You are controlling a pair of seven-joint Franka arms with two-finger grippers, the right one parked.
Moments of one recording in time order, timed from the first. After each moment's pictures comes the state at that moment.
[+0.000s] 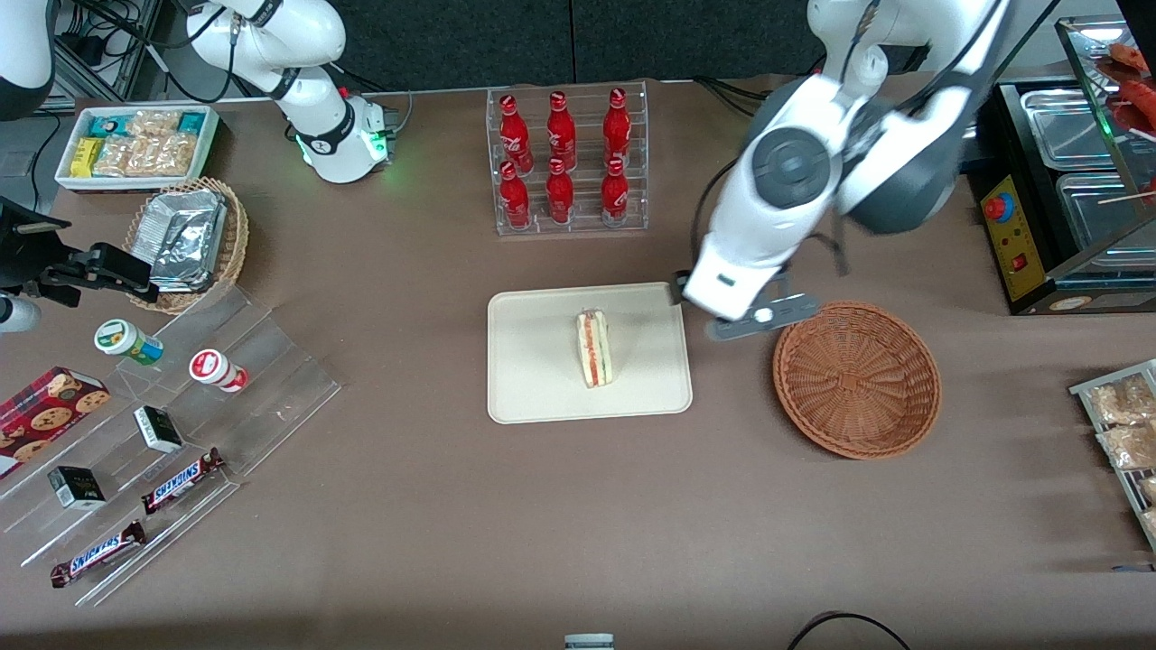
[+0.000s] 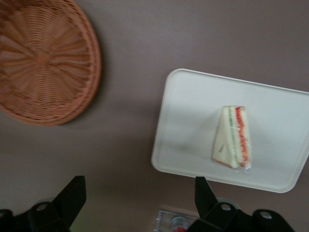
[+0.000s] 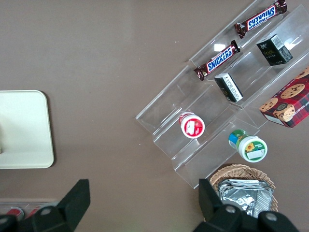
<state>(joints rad) -0.08 0.23 -0.50 -1.60 0.07 1.68 -0.82</state>
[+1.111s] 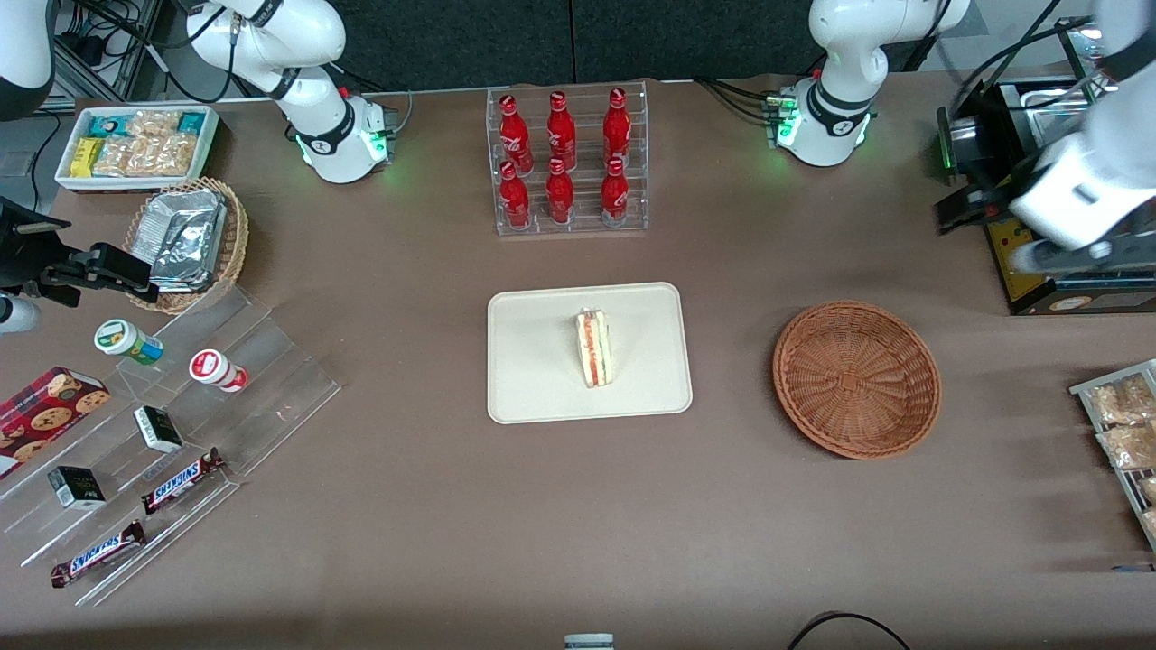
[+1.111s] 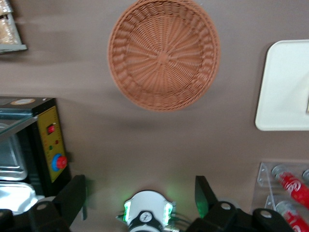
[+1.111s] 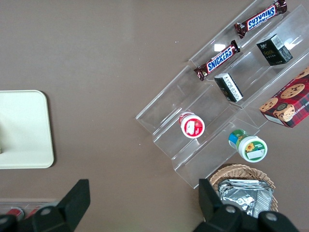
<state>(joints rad) 0.11 -0.04 -0.16 -1.59 0.03 1.33 -0.06</state>
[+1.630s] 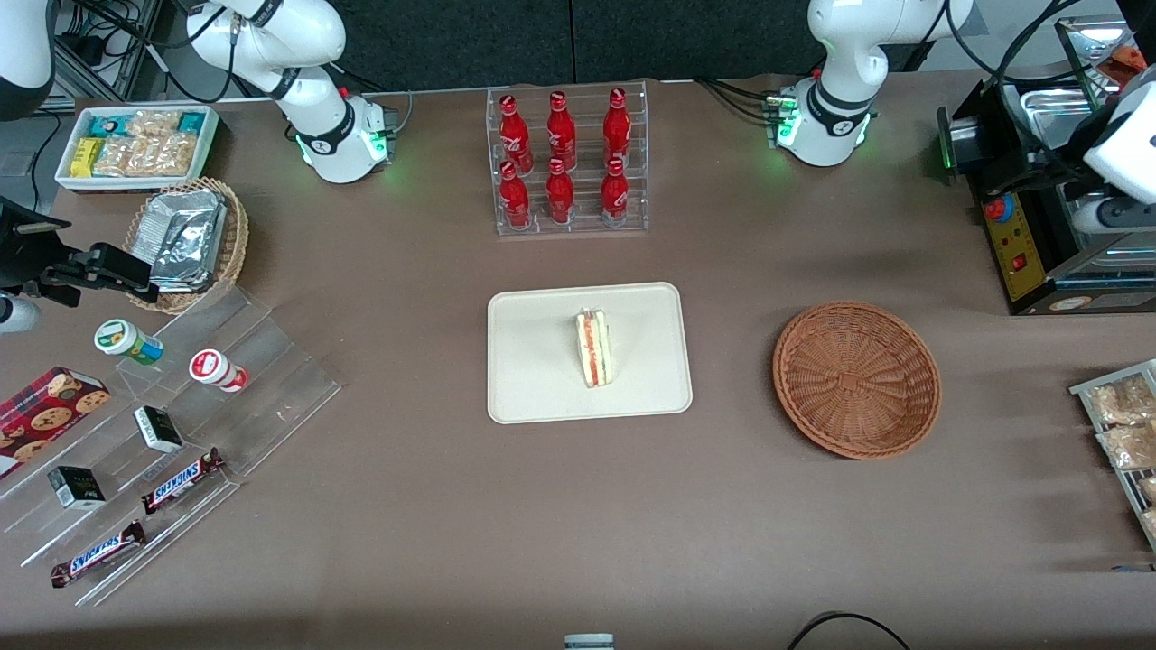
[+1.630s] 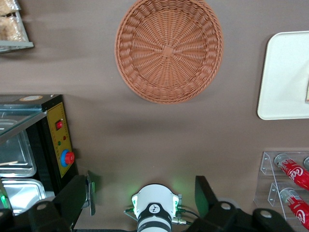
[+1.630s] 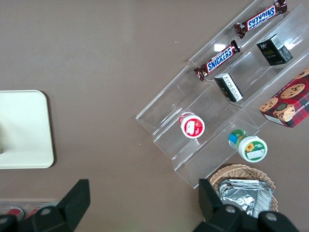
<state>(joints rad) -0.01 -0.06 -0.02 -1.58 0.02 1.31 -0.02</state>
